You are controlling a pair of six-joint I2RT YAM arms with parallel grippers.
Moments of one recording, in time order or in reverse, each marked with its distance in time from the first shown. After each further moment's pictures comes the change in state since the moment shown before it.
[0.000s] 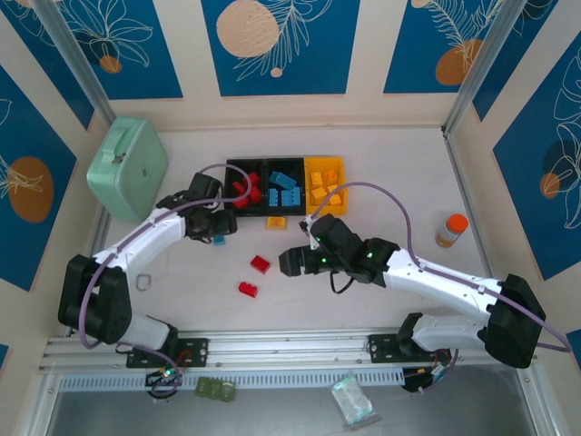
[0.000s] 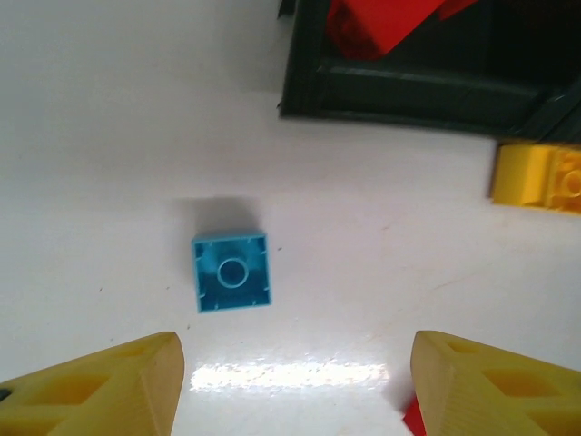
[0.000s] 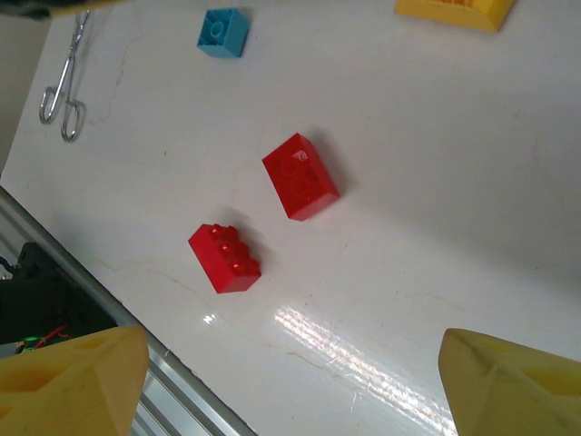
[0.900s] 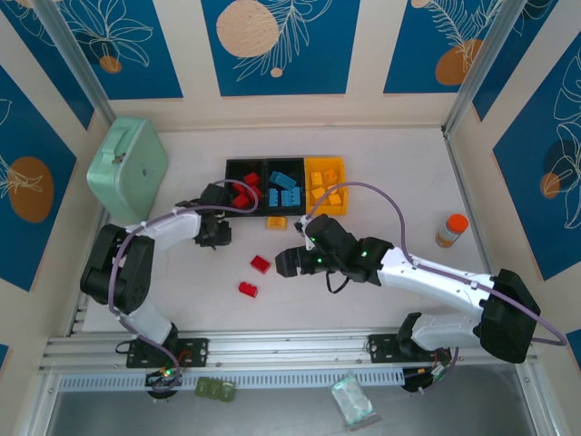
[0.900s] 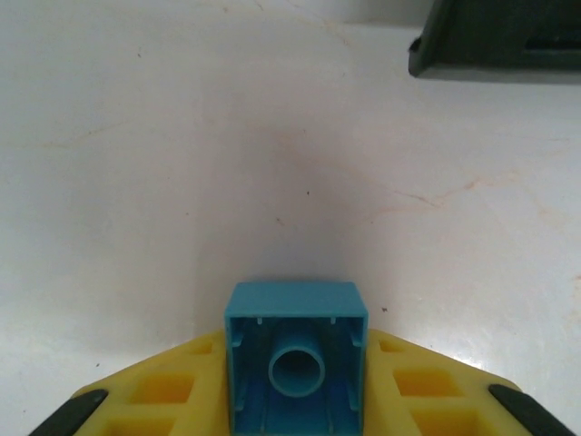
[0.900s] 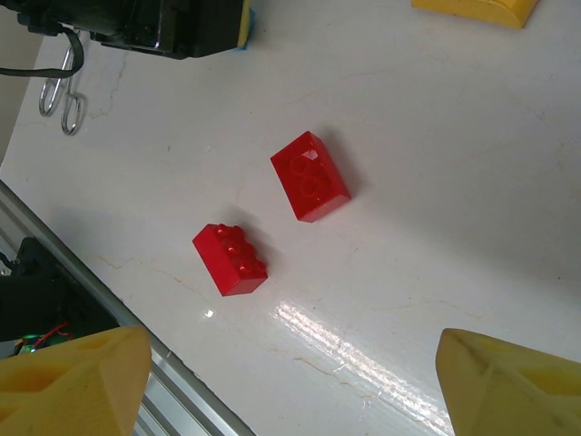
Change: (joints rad) left arm 0.005 0.202 -0.060 0.133 -0.090 0.048; right arm 0.014 0.045 0.011 0.020 -0.006 -0.002
